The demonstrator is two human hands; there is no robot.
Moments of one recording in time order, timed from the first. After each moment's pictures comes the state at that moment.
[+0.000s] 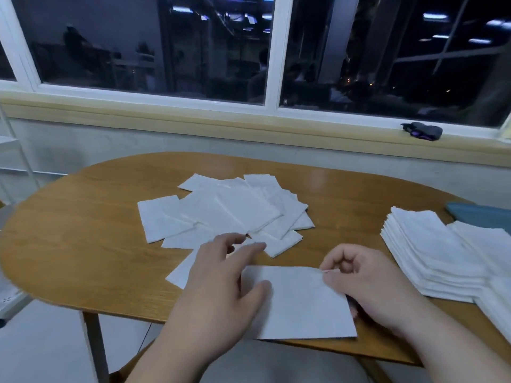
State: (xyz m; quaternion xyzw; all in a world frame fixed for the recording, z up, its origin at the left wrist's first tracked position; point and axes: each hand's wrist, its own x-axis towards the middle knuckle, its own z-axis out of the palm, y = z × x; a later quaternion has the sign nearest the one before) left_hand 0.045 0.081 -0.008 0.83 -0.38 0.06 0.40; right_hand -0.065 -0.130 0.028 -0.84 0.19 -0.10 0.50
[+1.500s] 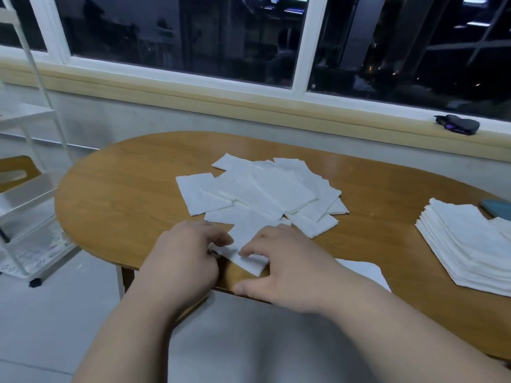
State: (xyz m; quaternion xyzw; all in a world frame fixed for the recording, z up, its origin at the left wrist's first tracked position) left_hand 0.091 0.163 0.001 0.90 -0.28 0.06 0.32; right_hand 0.013 -0.003 0.026 -0.99 -0.02 0.00 0.13
